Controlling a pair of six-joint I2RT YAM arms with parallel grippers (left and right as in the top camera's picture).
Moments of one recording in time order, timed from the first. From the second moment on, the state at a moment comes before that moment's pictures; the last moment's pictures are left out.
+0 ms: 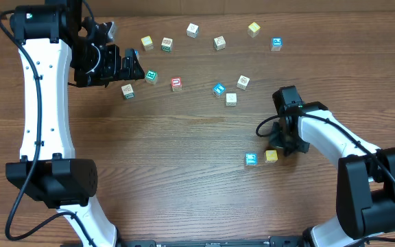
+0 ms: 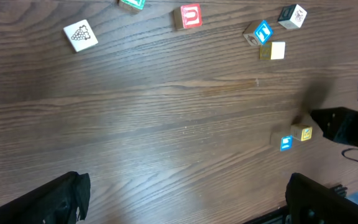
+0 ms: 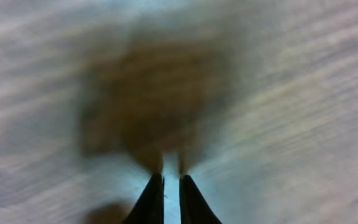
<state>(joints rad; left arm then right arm) 0.05 1.99 2.24 -1.67 0.38 0.02 0.19 1.73 0.97 -0.80 0.16 0.51</state>
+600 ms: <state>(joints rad) 0.05 1.99 2.24 -1.67 0.38 0.02 0.18 1.73 0.97 -0.83 0.05 0.41</state>
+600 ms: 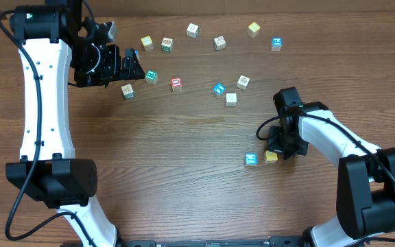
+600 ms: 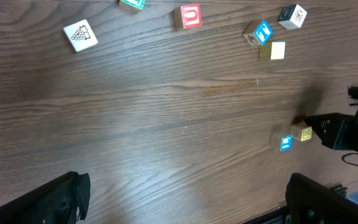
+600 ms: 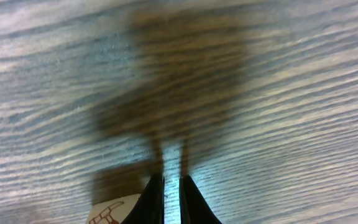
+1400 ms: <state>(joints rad) 0.05 1.99 2.24 -1.67 0.38 0.02 0.18 1.73 0.97 -0.85 -0.02 0.41</state>
